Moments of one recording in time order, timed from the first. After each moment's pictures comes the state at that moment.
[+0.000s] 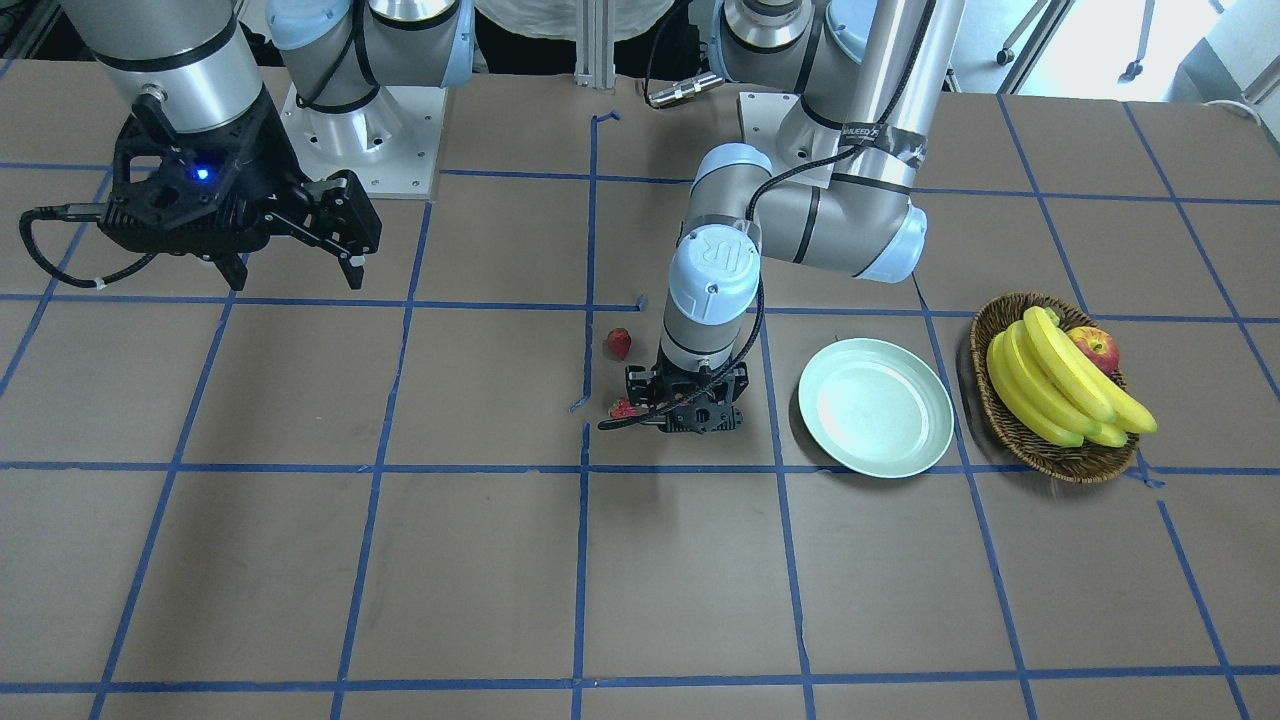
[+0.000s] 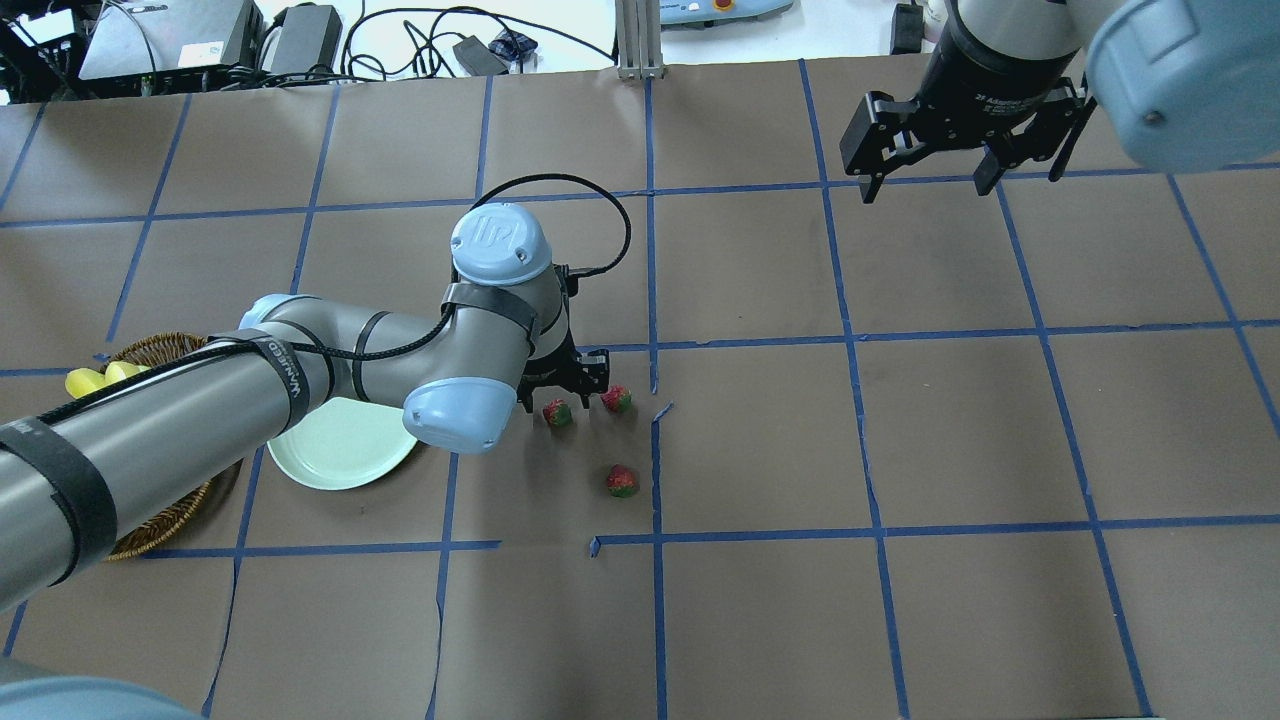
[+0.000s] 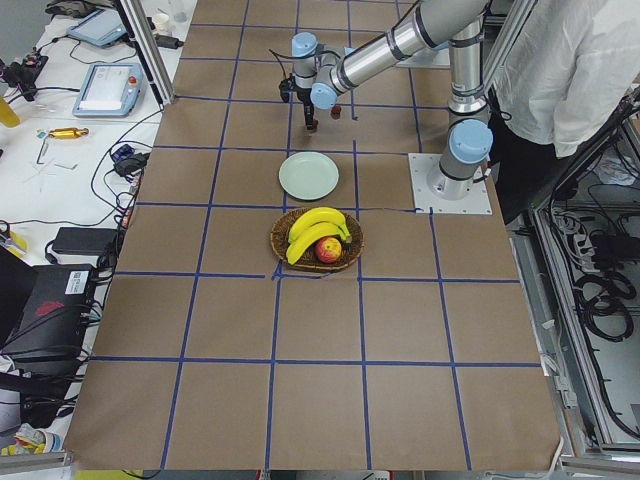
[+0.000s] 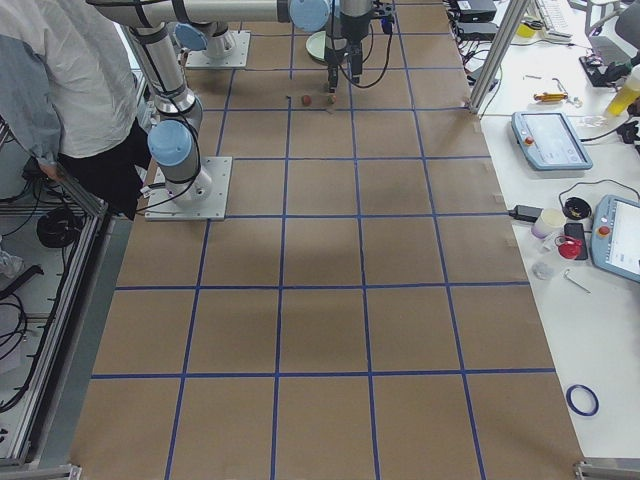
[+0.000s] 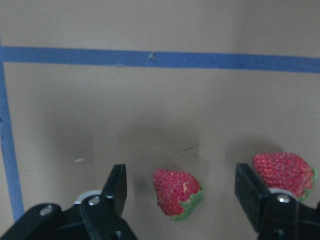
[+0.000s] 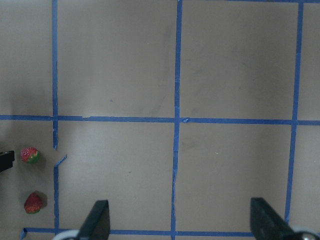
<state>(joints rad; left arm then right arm) -1.82 -1.96 -1.96 -0.84 1.57 -0.30 1.59 -1.54 1.54 -1.65 -1.57 -0.01</state>
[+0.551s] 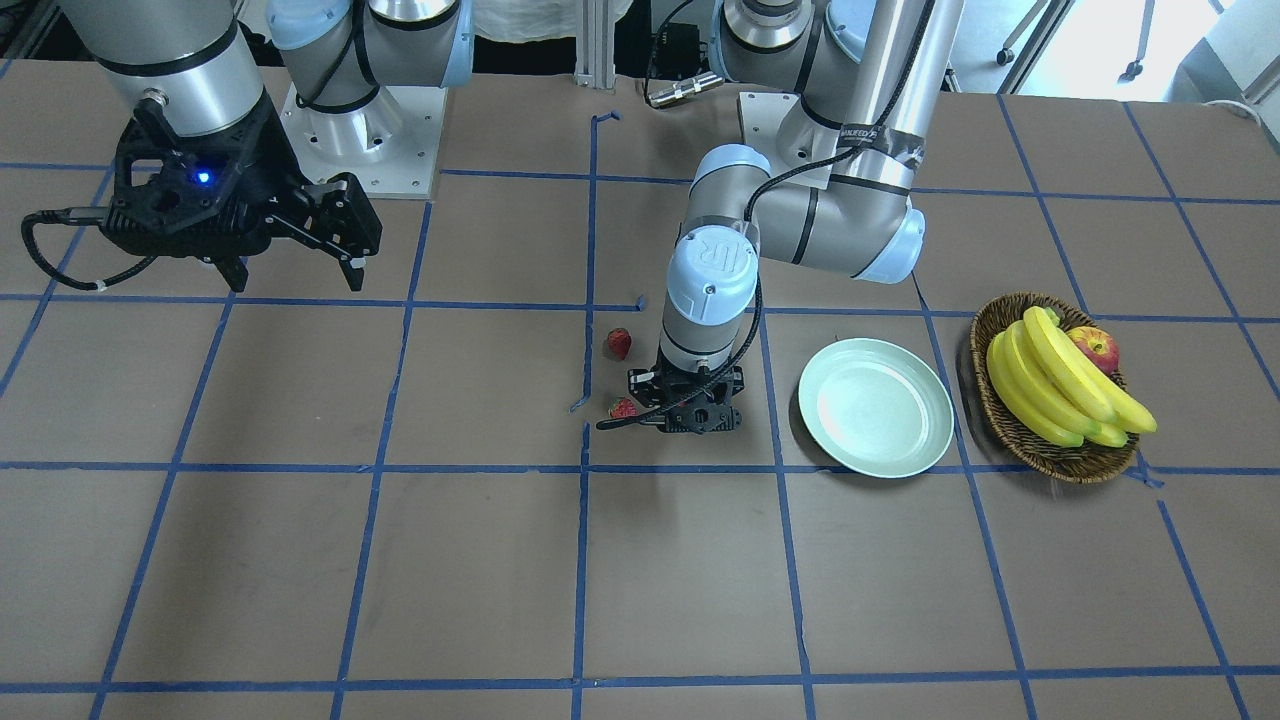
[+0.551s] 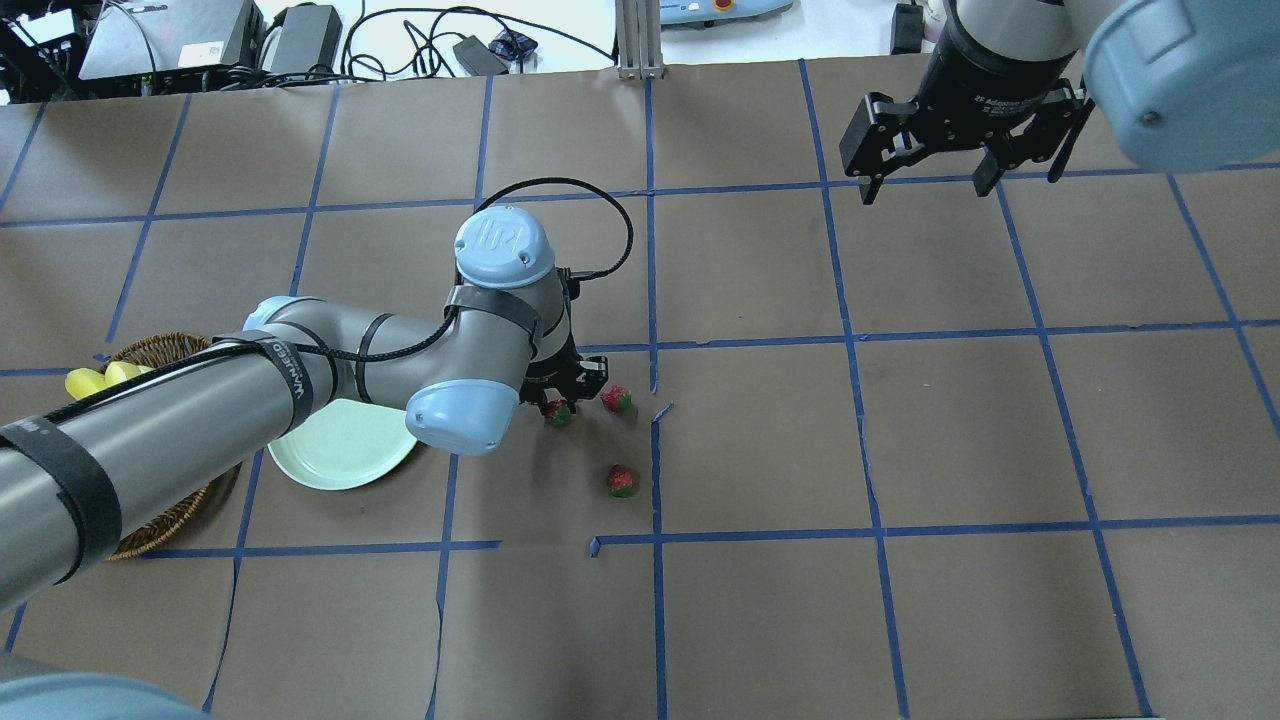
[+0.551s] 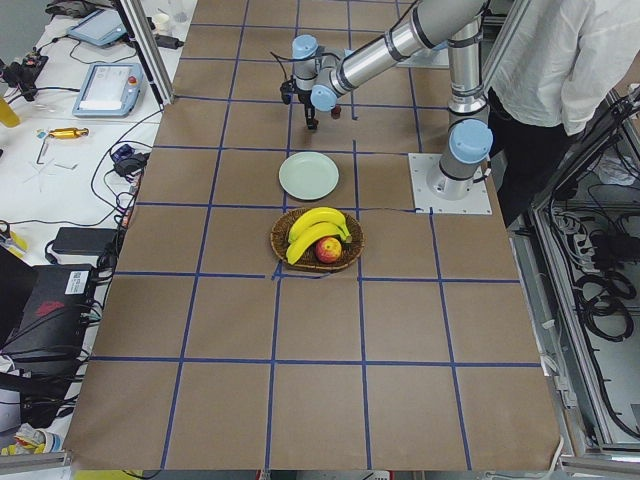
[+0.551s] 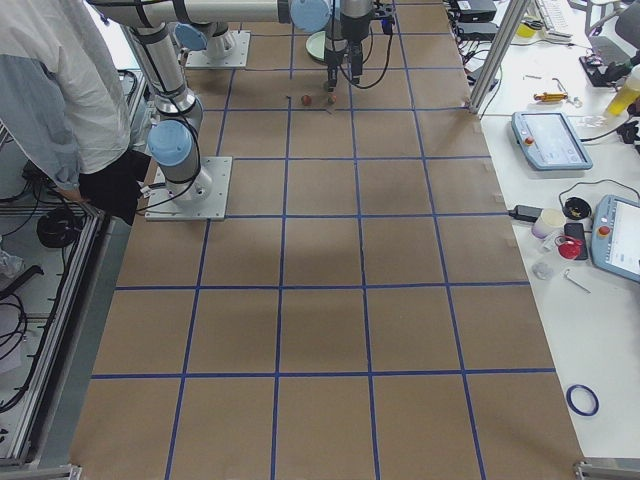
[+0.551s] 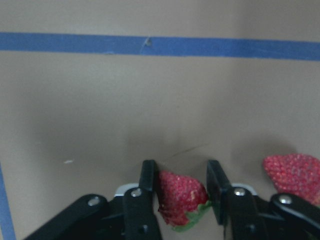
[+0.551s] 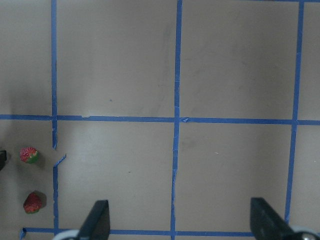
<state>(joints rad) -1.82 -1.95 -1.96 -0.84 1.58 -0.29 1.59 -1.54 1.54 -1.65 -1.57 -0.01</state>
